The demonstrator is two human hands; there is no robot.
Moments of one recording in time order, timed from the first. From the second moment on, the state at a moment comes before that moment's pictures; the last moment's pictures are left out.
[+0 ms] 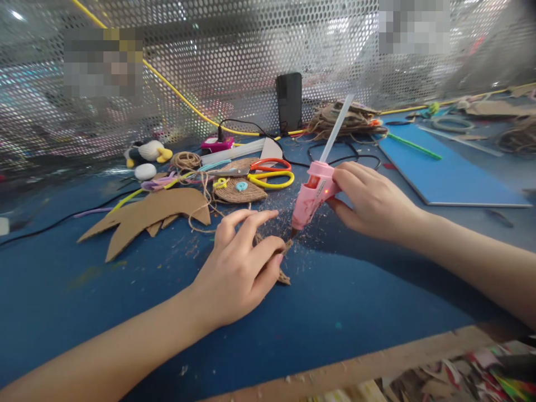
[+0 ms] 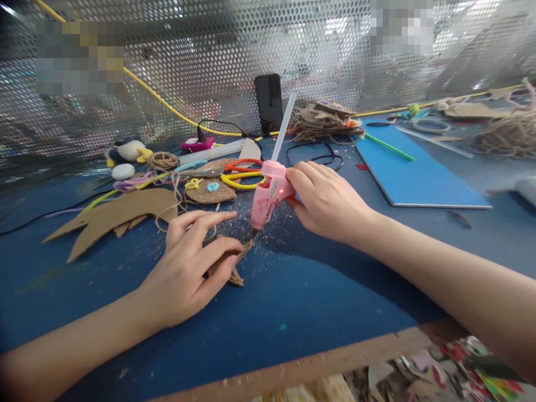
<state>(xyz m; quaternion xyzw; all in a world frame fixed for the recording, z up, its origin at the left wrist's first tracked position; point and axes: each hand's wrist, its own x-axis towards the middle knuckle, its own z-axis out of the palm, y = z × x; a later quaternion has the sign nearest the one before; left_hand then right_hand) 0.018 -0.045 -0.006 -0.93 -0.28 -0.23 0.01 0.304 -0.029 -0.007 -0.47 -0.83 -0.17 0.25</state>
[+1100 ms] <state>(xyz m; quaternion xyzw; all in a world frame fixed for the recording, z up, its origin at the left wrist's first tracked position) 0.016 -0.046 -0.008 -0.94 -0.25 -0.21 -0.06 0.265 -0.057 -0.006 -0.36 -0.89 0.03 0.28</state>
